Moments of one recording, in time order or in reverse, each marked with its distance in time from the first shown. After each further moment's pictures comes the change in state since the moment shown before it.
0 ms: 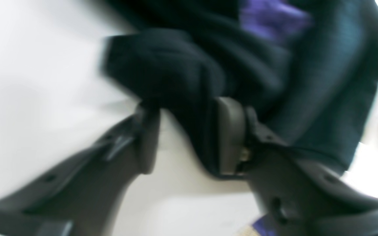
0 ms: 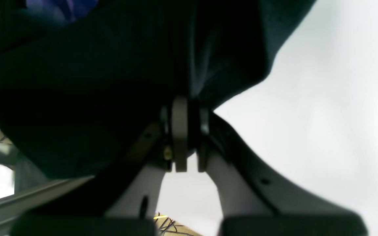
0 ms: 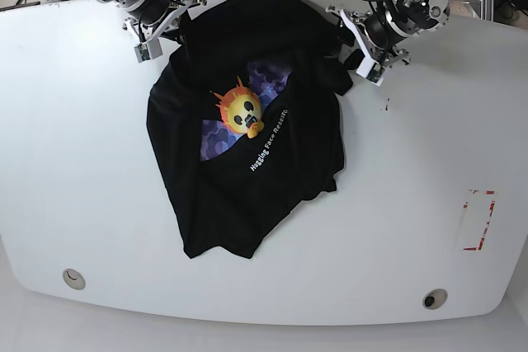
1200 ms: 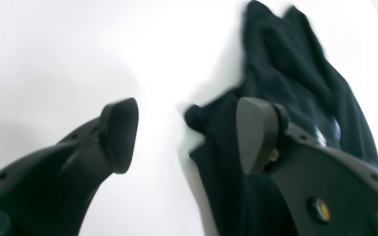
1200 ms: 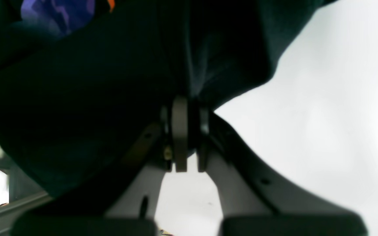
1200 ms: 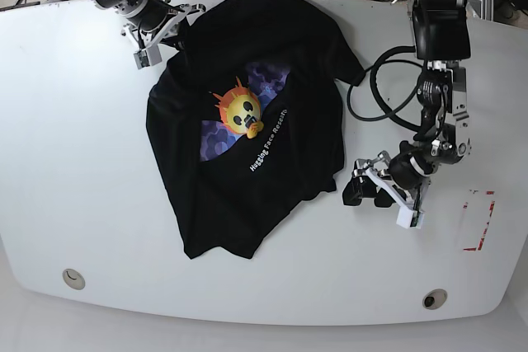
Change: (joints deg) left arm -43.6 6.0 -7.5 -34.1 -10.6 0.6 6.4; right arm 2.1 0.0 0.1 -0.1 -0.7 0.0 -0.7
